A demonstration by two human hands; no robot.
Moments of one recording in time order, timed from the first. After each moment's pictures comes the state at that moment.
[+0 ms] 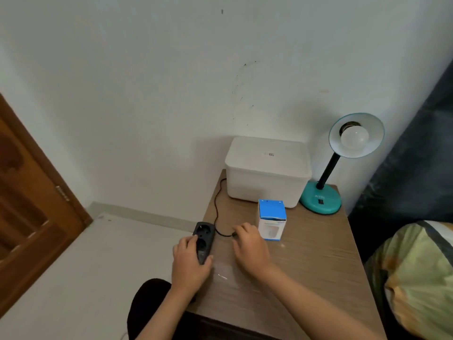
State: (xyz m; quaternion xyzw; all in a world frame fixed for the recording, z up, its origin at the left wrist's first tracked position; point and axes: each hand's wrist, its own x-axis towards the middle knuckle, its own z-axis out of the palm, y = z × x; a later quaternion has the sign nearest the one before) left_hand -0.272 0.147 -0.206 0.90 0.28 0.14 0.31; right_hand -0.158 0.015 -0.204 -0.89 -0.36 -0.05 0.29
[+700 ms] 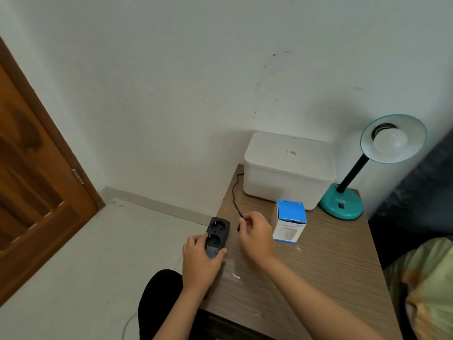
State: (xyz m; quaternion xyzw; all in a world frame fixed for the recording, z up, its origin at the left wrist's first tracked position) left_hand -0.271 0.149 -0.213 0.84 0.33 0.21 0.38; right_hand -0.151 0.054 -0.197 -0.85 -0.25 -0.05 0.47
